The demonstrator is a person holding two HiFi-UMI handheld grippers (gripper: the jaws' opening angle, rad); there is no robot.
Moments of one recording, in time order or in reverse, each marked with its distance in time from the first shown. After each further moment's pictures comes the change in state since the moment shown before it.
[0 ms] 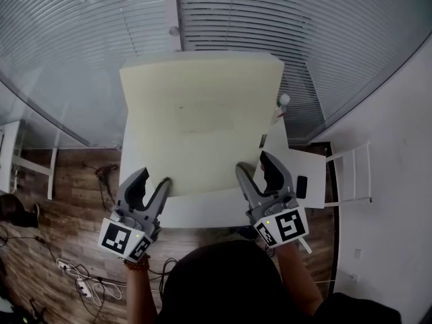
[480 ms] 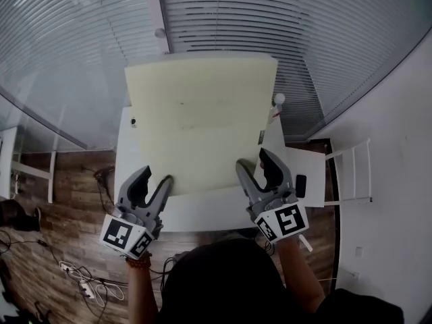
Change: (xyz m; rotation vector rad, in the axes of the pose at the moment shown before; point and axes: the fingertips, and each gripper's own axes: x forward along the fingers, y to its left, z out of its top) left arm 0.055 -0.002 -0.017 -0.048 0.050 -0.012; right arm 0.015 -0.052 -0.023 0.032 0.038 -0.016
